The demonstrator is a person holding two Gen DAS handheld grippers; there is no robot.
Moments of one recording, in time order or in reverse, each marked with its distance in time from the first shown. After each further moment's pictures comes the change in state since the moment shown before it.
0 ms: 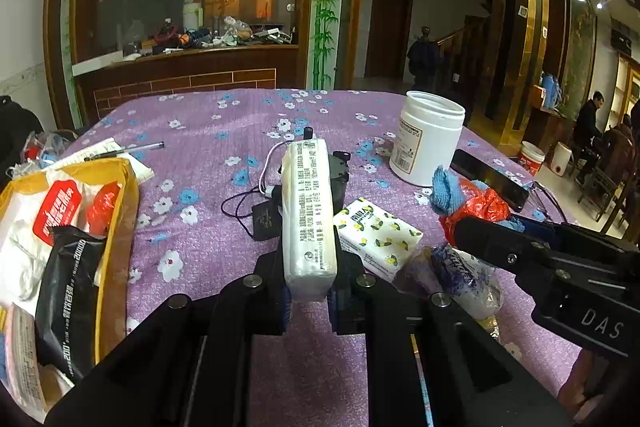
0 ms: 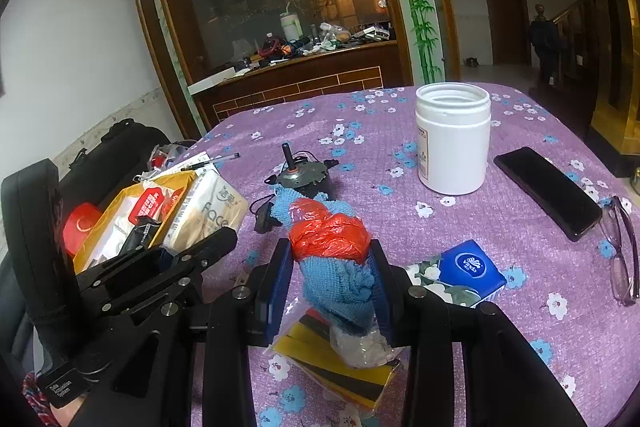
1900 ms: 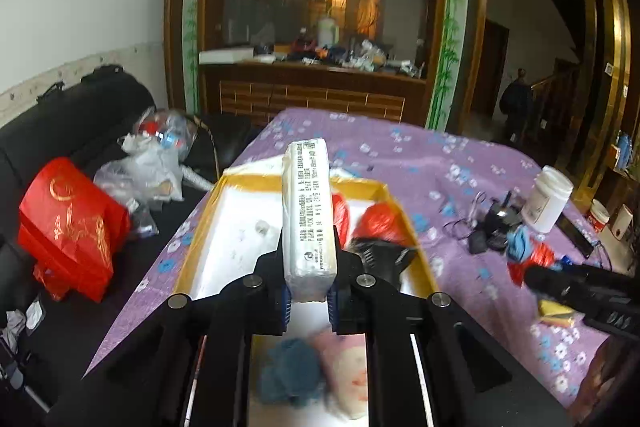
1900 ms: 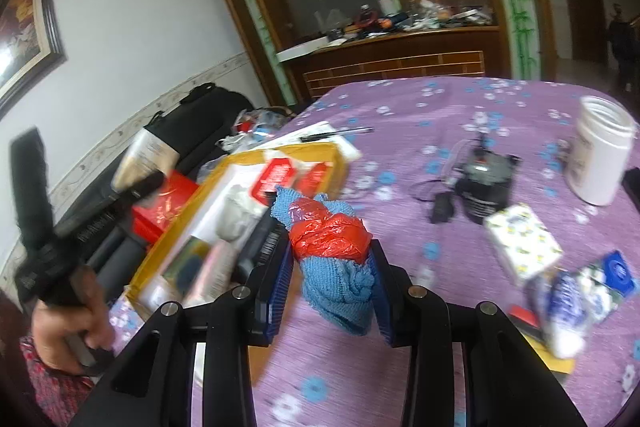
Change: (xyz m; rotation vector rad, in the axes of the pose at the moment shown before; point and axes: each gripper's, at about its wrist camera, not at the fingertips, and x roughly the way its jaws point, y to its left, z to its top) left arm -0.108 0.200 -0.002 -0.192 -0.025 0.308; right arm 0.021 0.138 0.011 -0.113 0.114 0.312
